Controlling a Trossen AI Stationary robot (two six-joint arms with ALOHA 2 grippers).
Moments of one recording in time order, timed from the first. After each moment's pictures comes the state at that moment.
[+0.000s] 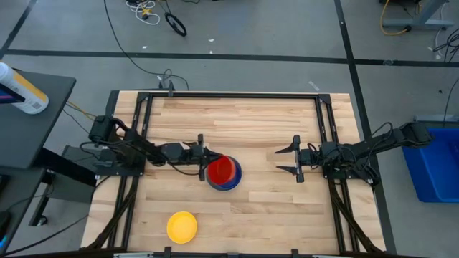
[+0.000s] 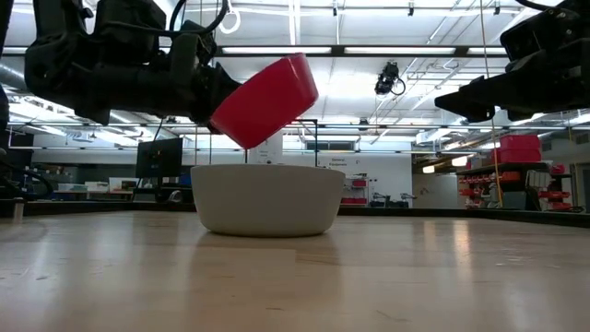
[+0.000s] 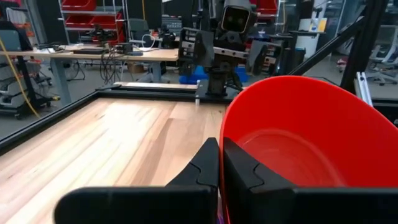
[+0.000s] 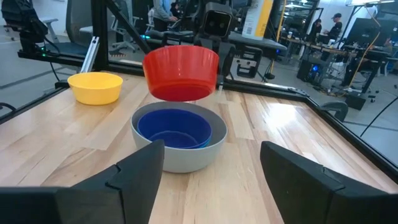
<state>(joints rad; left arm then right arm) -0.10 1.67 0.36 1.31 -0.21 -0.04 0.17 0.72 0.01 0.62 0.13 -0.14</state>
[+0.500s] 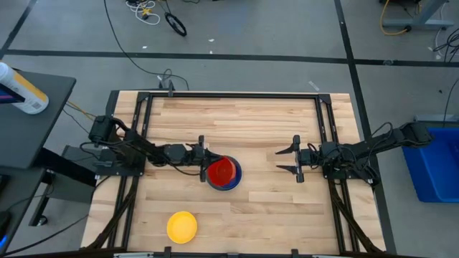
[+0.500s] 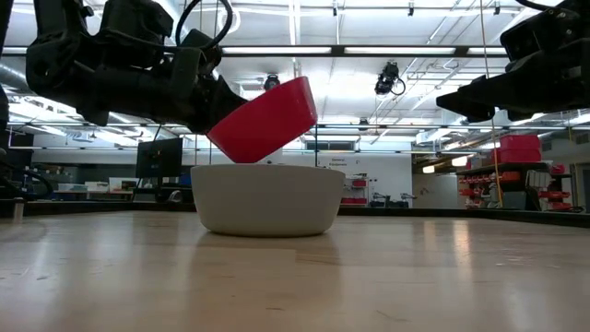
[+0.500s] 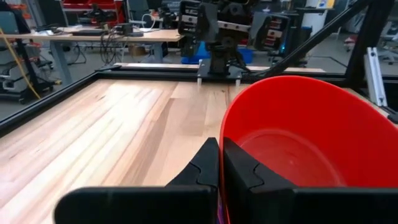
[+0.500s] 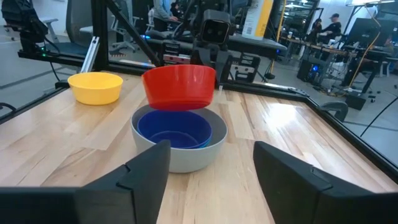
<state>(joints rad) -0.10 1.67 0.38 1.21 -0.22 -0.04 0.17 0.72 0.01 0.62 0.13 -0.14</state>
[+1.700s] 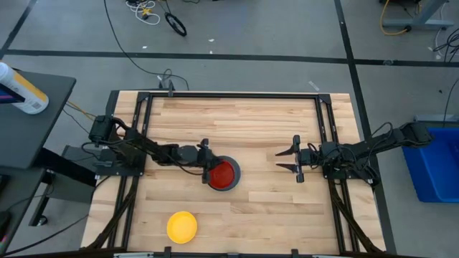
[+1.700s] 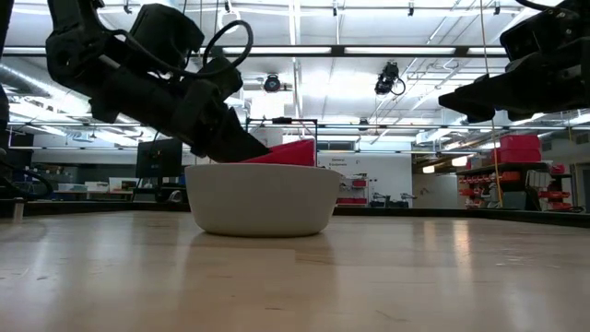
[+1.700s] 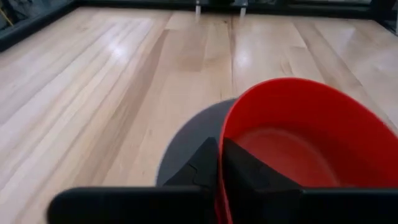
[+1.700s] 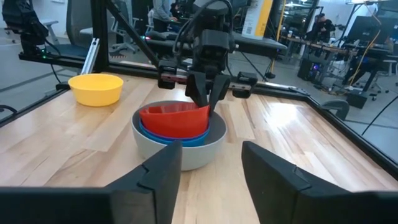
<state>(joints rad) -0.09 1.67 0.48 0.83 -0.19 -0.09 0.17 0.72 0.01 0.62 0.13 -0.13</state>
